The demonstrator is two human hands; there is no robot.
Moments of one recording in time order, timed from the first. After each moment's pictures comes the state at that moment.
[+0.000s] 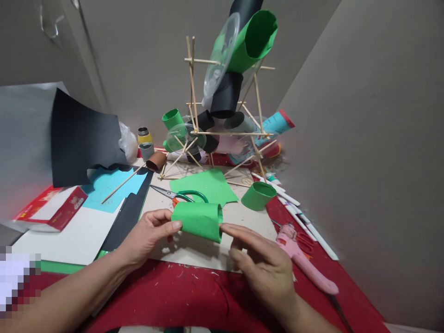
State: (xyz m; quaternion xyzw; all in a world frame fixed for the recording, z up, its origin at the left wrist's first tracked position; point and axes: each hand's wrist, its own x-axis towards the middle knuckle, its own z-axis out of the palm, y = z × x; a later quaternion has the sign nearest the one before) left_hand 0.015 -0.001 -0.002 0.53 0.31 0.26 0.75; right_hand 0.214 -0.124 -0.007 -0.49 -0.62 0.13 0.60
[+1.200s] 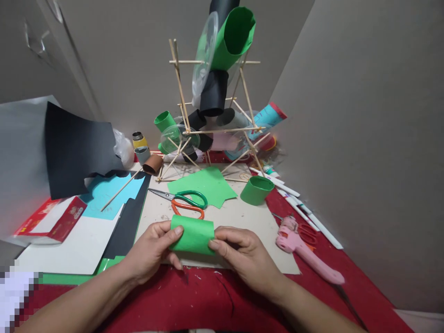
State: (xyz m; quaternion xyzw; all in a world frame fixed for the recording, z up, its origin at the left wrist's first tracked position) left_hand 0.020 -0.017 -0.001 0.52 0.30 0.18 0.78; right_hand 0.210 -0.111 -0.010 -0.53 -0.57 0.36 0.52
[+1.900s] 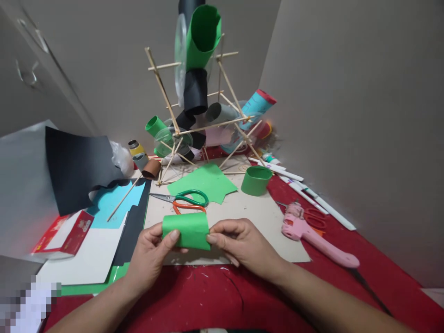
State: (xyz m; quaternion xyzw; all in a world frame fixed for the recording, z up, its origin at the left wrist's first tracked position) left_hand 0.015 -0.023 0.000 0.59 0.33 0.30 0.67; right_hand 0.212 -0.104 -0.013 -0.48 -0.45 0.51 0.56
